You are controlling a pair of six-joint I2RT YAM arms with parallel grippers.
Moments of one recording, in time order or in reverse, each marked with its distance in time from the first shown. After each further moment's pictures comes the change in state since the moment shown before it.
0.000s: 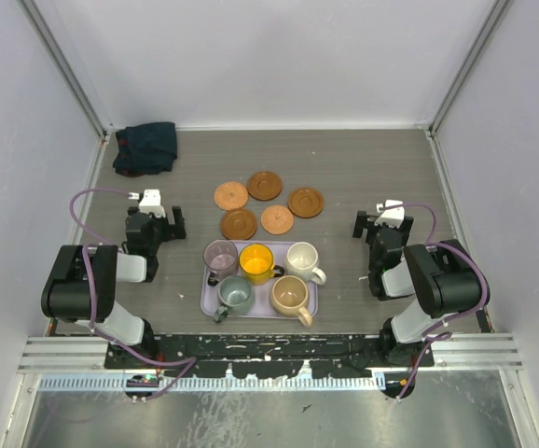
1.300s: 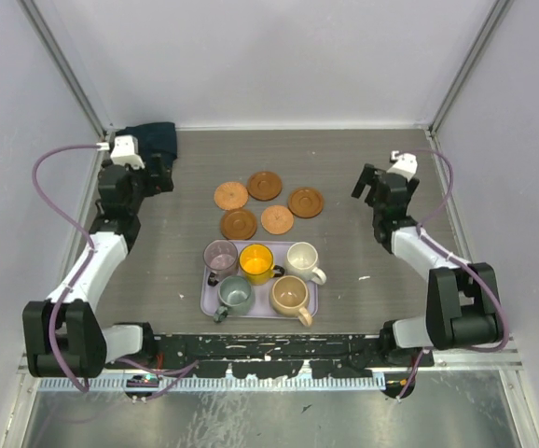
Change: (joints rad) left arm 0.000 -0.321 0.416 -0.612 -0.043 -0.081; right arm -0.023 -0.229 0.448 -0.858 -0.023 0.285
